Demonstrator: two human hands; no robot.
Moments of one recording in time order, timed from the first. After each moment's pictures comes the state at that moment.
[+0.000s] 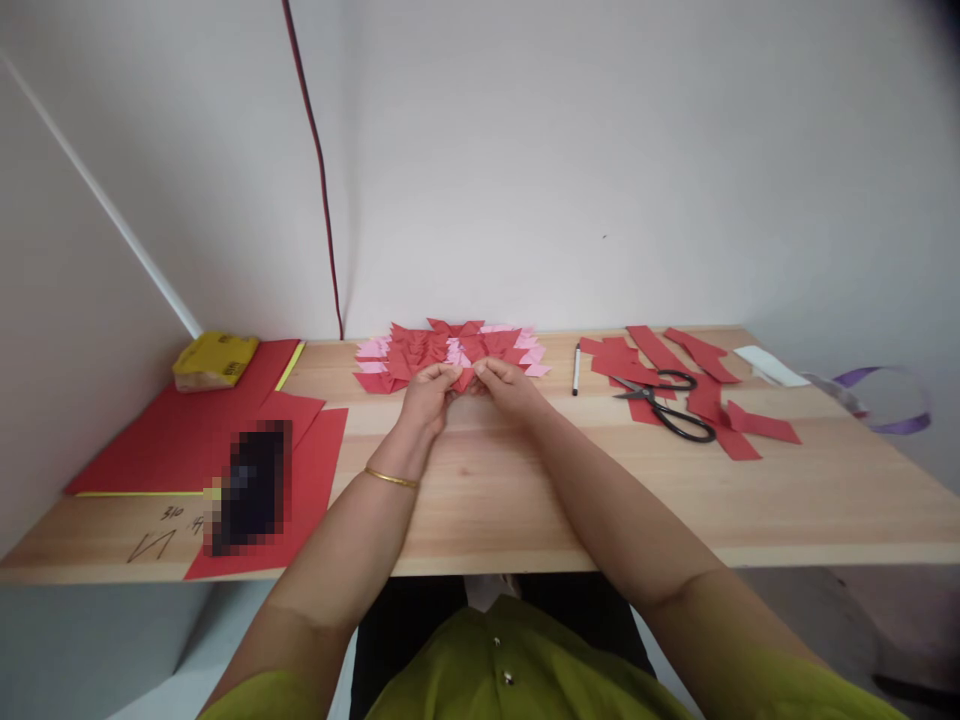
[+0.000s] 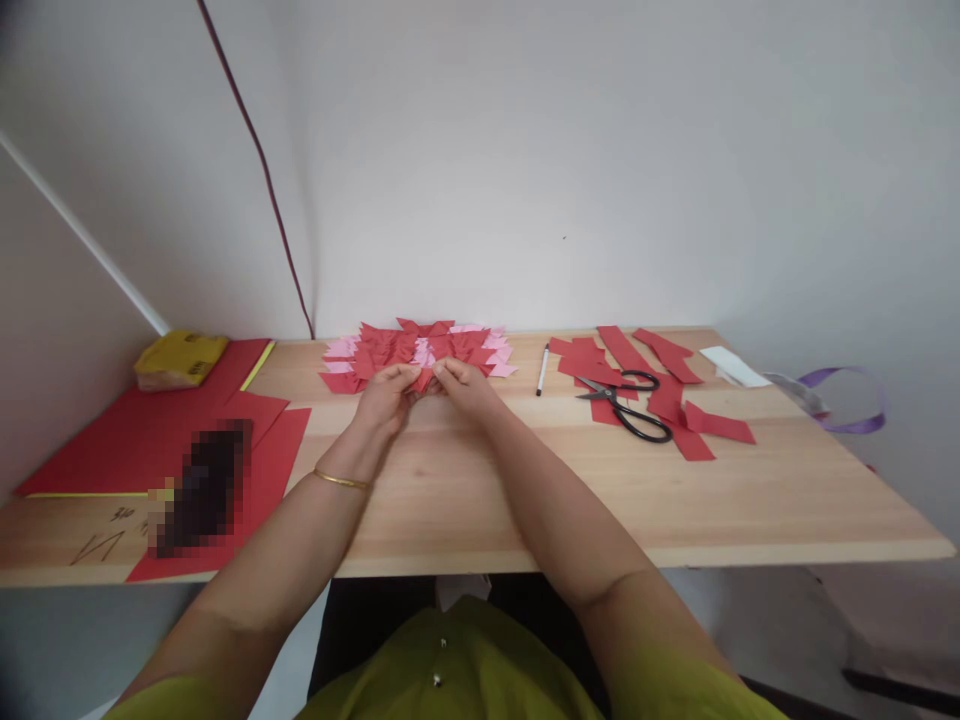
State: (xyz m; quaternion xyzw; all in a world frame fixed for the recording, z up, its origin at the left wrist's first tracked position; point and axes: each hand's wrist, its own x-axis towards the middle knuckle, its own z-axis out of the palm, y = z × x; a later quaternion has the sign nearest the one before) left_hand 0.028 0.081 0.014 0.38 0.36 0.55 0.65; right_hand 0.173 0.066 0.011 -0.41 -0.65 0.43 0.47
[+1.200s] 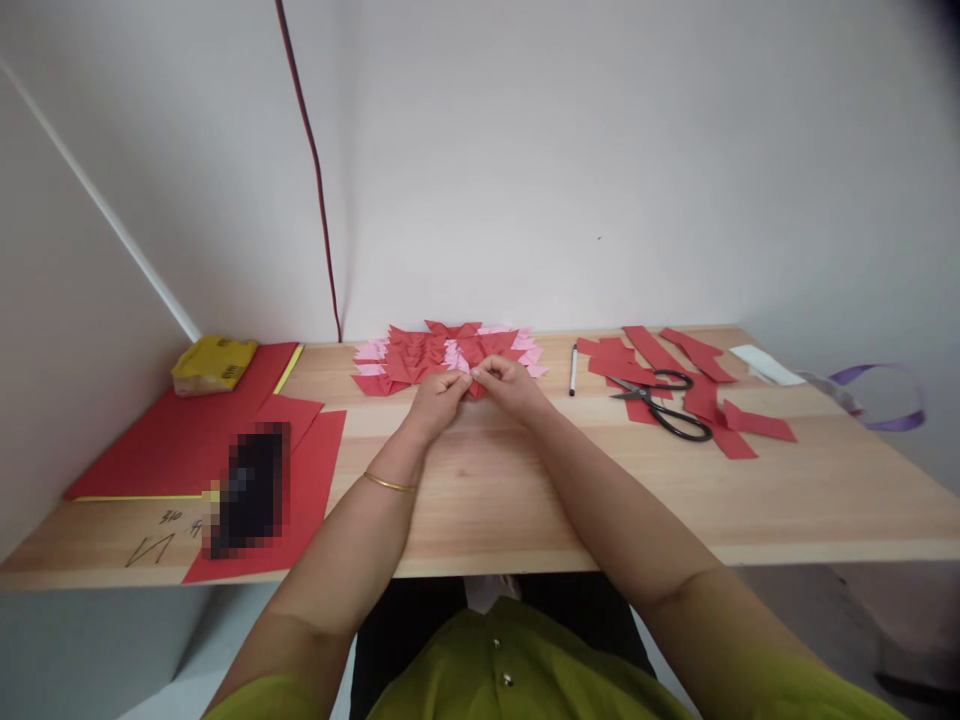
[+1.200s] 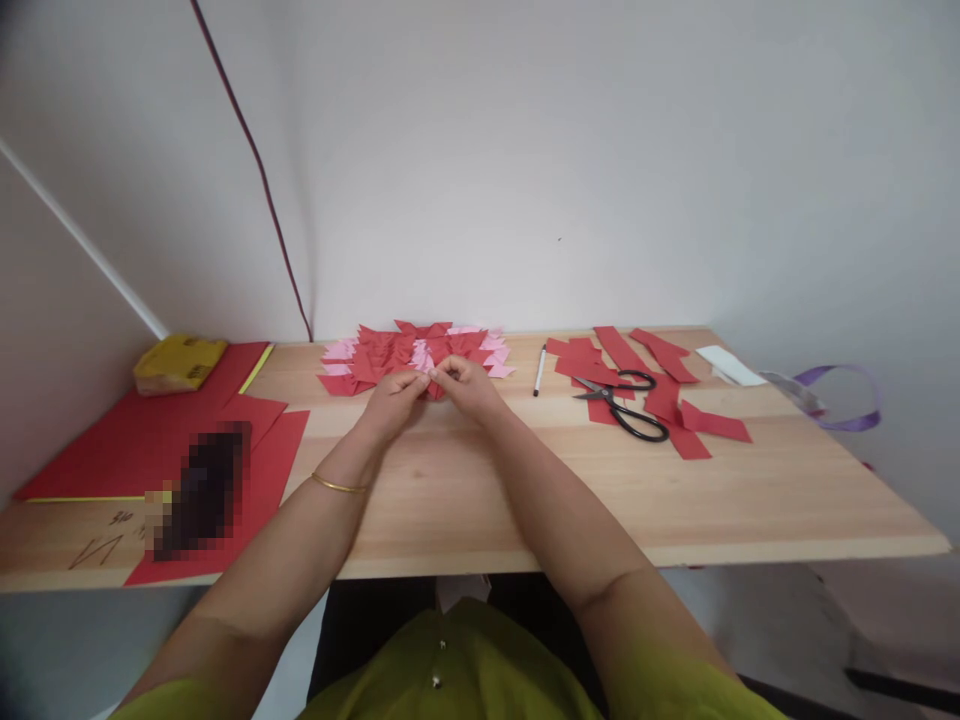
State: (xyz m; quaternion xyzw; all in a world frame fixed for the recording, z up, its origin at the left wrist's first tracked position) left_hand 0.023 0.072 0.025 0.64 0.38 0.45 0.50; right_hand 0.176 0.064 0.019 -0.47 -0.63 0.37 0.49
